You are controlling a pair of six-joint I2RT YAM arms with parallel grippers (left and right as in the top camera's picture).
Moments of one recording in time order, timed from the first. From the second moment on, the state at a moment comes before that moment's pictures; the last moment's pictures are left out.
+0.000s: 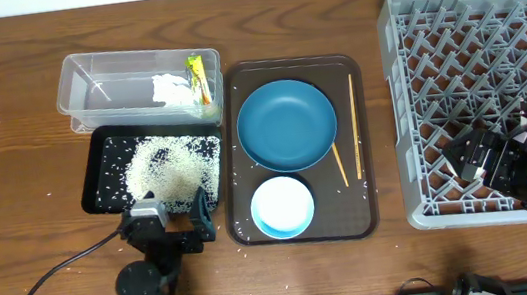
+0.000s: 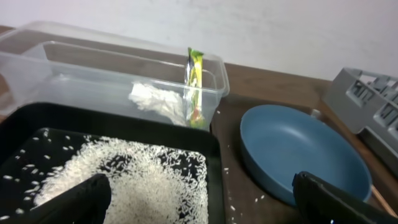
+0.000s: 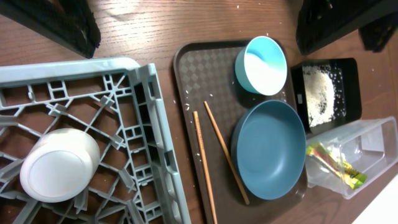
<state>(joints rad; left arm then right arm) -0.24 0.01 0.08 -0.25 -0.06 -0.27 -0.38 0.98 1.24 -1.39 -0.50 0.15</state>
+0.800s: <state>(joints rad) -0.24 0.01 0.04 -0.14 -0.06 -0.27 -0.38 0.98 1.24 -1.35 -0.48 0.20</state>
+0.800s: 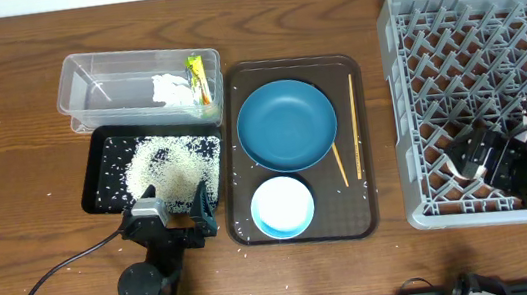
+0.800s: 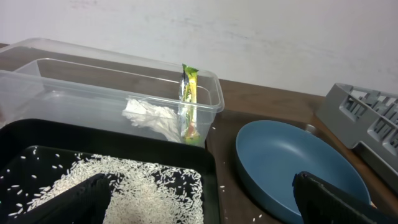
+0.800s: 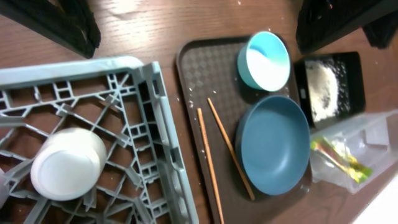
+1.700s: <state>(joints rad) -0.24 0.01 0.04 -0.14 -0.06 -0.27 0.68 1.42 1.24 -0.98 -0.08 0.58</state>
